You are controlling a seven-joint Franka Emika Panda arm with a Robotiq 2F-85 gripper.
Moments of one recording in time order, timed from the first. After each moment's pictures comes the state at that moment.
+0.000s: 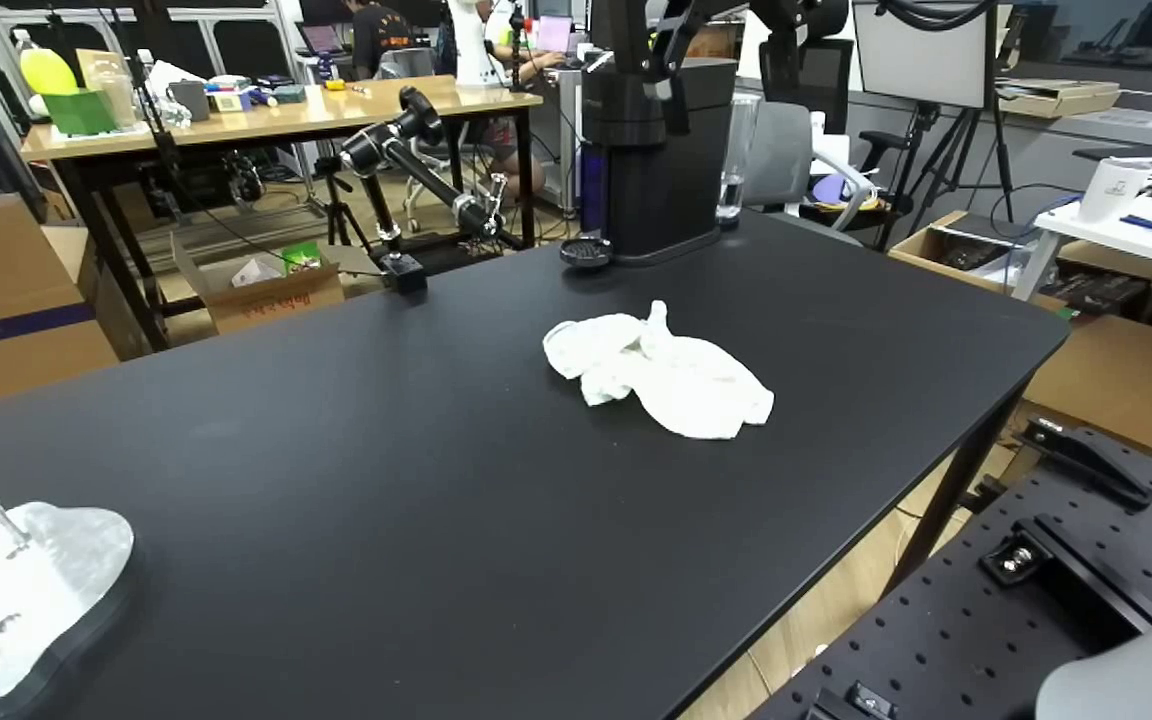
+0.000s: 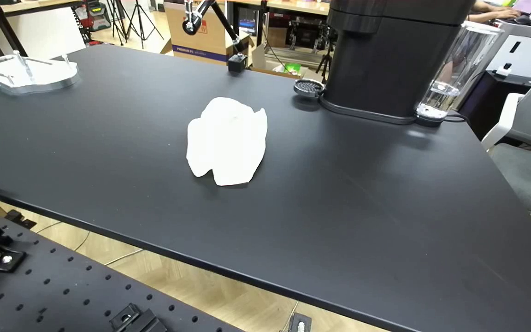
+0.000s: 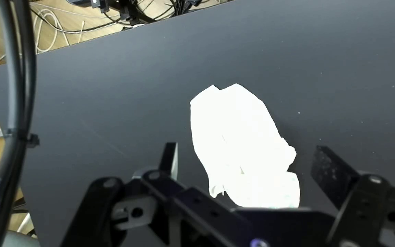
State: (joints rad) arm -0.05 -0.39 0.18 -2.44 -0.16 1.90 0.30
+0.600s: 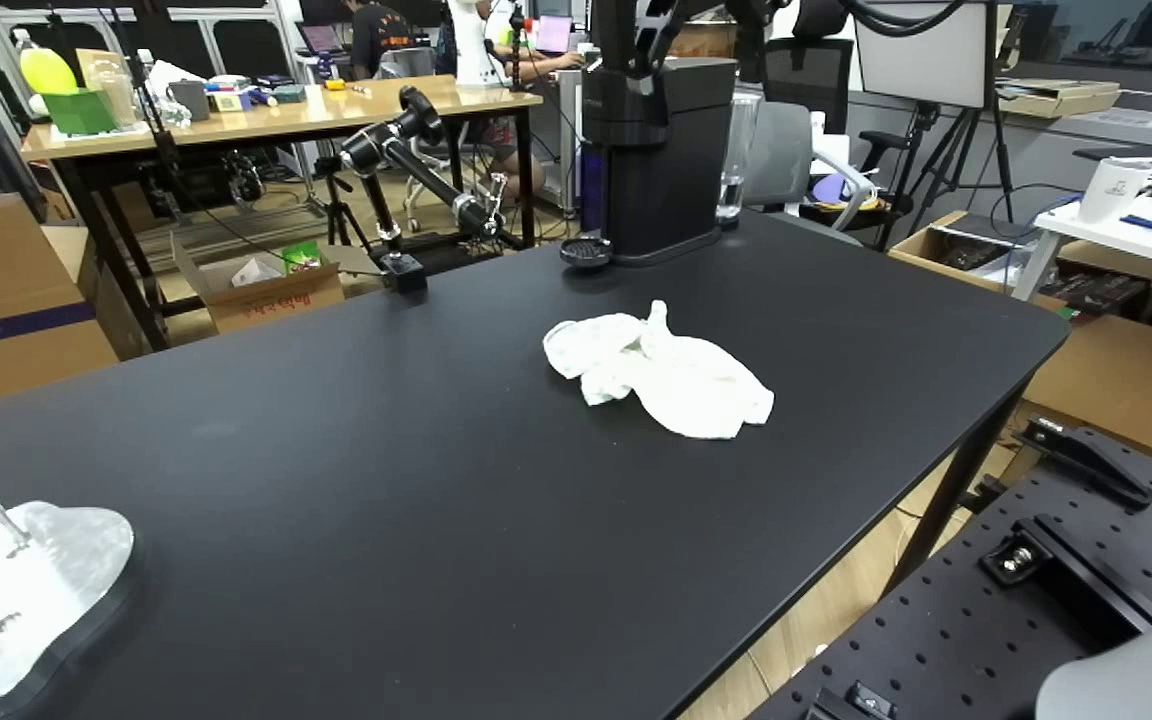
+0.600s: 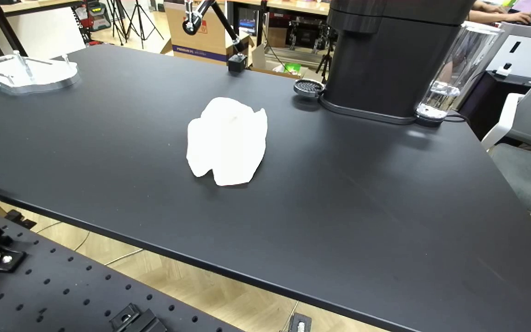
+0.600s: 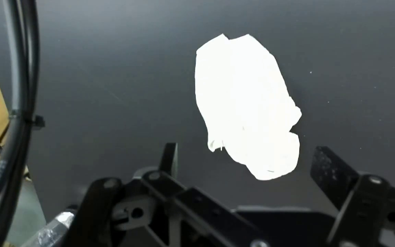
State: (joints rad) arm -0.05 -0.36 0.15 -2.45 -0.23 2.07 0.23
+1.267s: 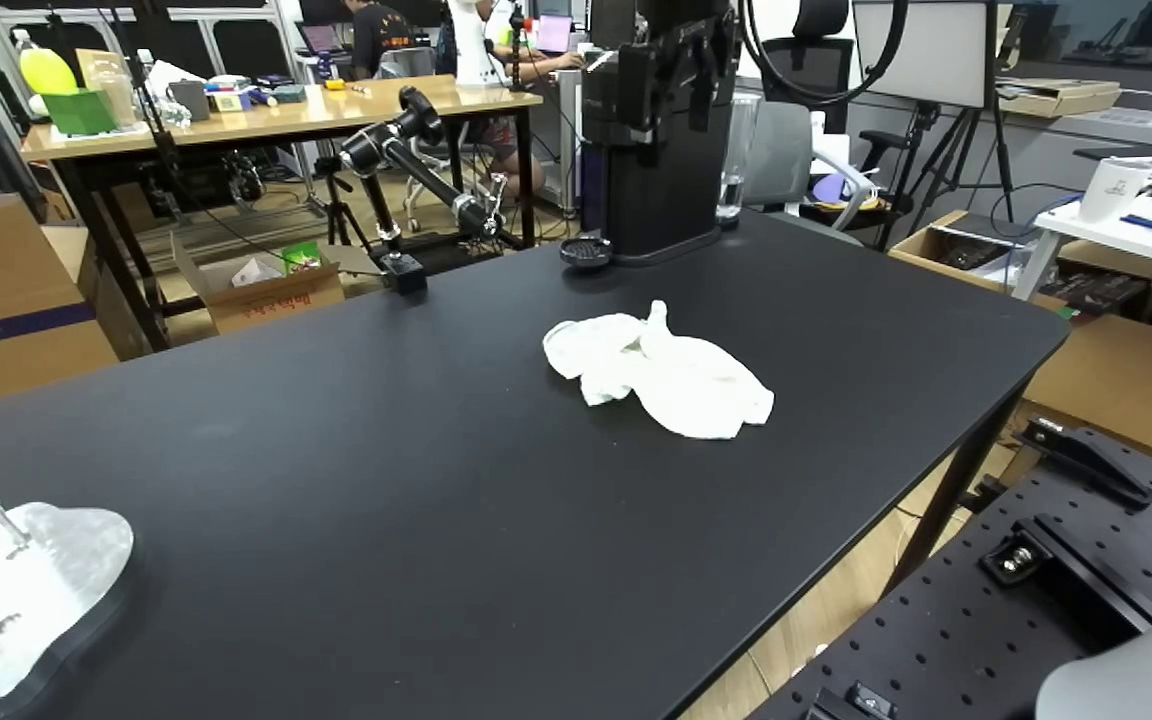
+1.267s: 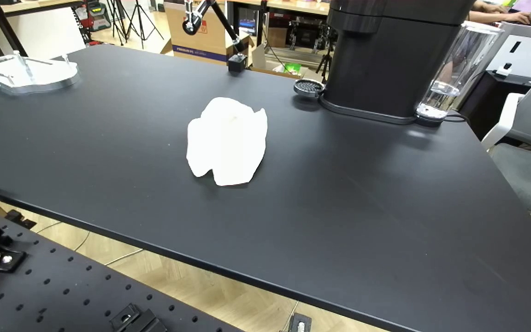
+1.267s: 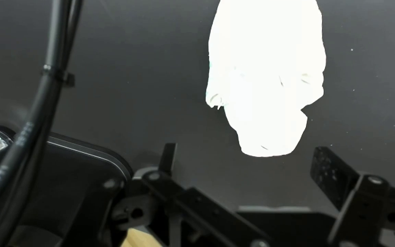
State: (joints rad) arm -0.04 -0.16 0.00 -2.43 -0.22 2.40 -0.23
